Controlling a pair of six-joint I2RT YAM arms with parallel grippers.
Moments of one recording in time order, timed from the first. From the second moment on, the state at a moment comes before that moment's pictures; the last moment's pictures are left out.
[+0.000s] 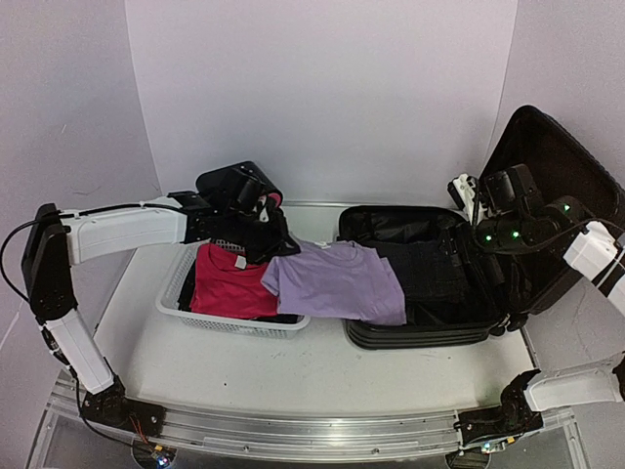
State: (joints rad) left arm -0.80 1.73 1.40 -0.36 0.25 -0.97; right arm 0.51 1.10 1.15 -0.84 0.08 0.08
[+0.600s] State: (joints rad) left arm -0.46 1.63 1.26 -0.57 0.50 -0.64; right arm 0.51 1.09 1.15 -0.87 0.07 0.10
